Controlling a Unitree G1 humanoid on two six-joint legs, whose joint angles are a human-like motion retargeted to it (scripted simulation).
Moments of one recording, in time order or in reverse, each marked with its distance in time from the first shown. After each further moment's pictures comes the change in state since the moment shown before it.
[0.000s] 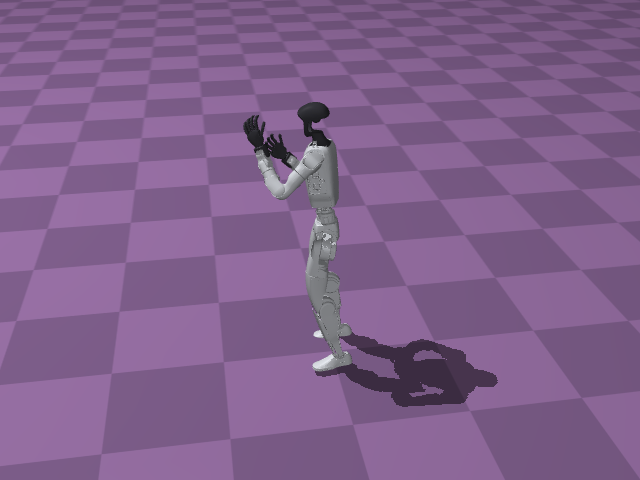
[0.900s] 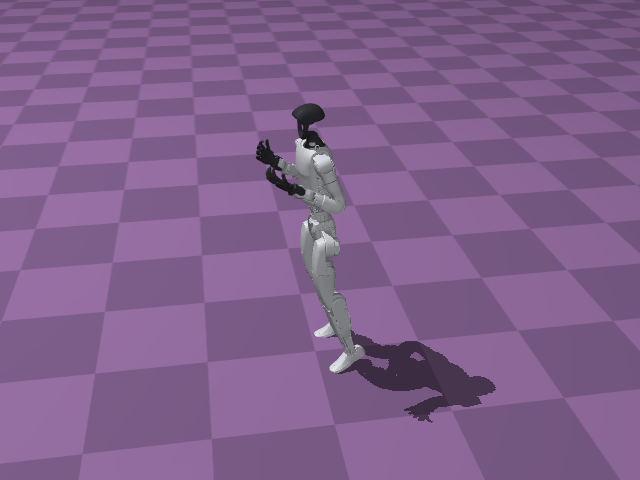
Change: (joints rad) left arm 1.014 -0.200 0.058 -0.449 -0.766 0.027 -0.352; right arm 0.313 -0.004 -0.092 -0.173 -0.015 -0.024 0.022; waist 0.244 -0.091 -0.073; left_leg 0.051 0.012 -0.124 -0.097 0.299 -0.035; right_leg 0.031 0.011 -0.237 -0.013 0.088 0.007
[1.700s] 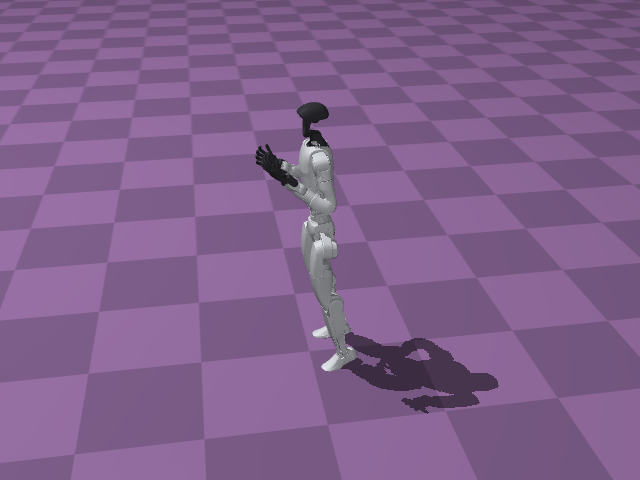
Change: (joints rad) left arm -0.085 0.028 -0.093 -0.010 0.209 -0.041 0.102; right arm 0.070 -0.076 -0.022 0.121 0.110 0.008 -0.011; waist -0.101 0.110 -0.046; left_leg 0.022 -0.010 -0.006 -0.102 0.066 -0.071; right_leg 0.027 0.050 -0.003 -0.034 -0.070 -0.019
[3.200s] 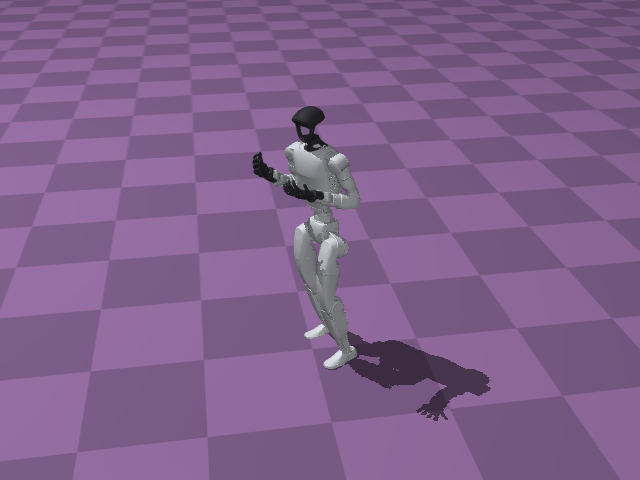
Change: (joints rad) left arm 0.005 -0.059 -0.009 0.133 -0.211 0.065 -0.058; right arm -0.112 0.121 -0.086 -0.065 -0.155 -0.009 -0.043; waist 0.203 -0.021 0.241; left_leg -0.072 -0.010 -0.105 0.306 -0.461 0.108; right_leg 0.104 0.022 0.095 0.070 -0.345 -0.021
